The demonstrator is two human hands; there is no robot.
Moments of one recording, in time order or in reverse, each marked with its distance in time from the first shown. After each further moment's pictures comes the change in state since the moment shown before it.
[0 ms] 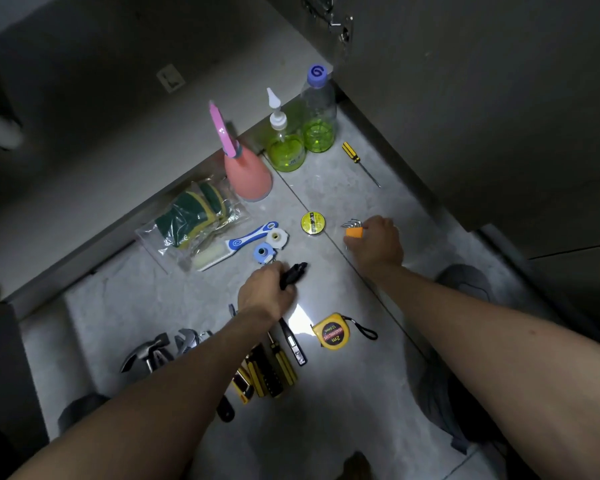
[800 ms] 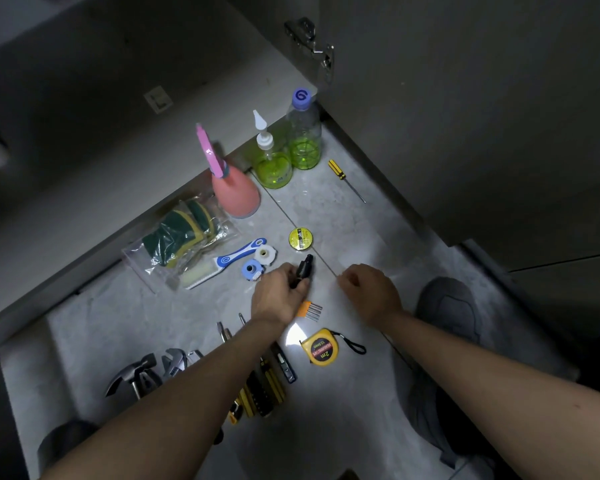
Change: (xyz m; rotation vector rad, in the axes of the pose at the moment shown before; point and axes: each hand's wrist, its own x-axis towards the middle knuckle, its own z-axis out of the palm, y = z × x) left_hand 0.010 0.045 0.000 -0.208 0.031 -0.015; right_hand -0.037 0.048 -0.006 0.038 -0.202 -0.257
